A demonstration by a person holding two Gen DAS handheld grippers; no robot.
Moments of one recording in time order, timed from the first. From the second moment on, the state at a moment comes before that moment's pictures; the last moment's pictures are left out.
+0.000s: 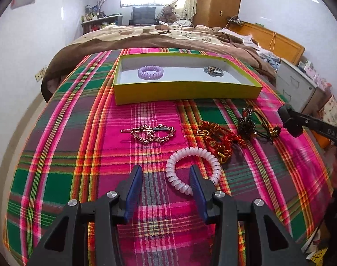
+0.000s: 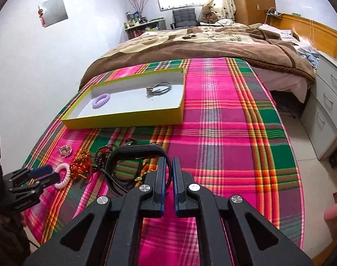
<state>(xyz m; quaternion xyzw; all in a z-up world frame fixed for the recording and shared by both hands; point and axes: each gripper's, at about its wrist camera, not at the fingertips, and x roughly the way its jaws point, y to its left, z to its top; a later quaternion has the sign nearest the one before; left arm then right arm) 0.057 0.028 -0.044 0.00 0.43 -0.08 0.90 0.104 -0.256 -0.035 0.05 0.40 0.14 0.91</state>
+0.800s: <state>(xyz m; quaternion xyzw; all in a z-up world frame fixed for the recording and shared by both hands) 0.053 0.039 -0.038 -0.01 0.41 -0.07 0.91 0.094 -0.248 -0.034 0.05 0.39 0.14 0.91</state>
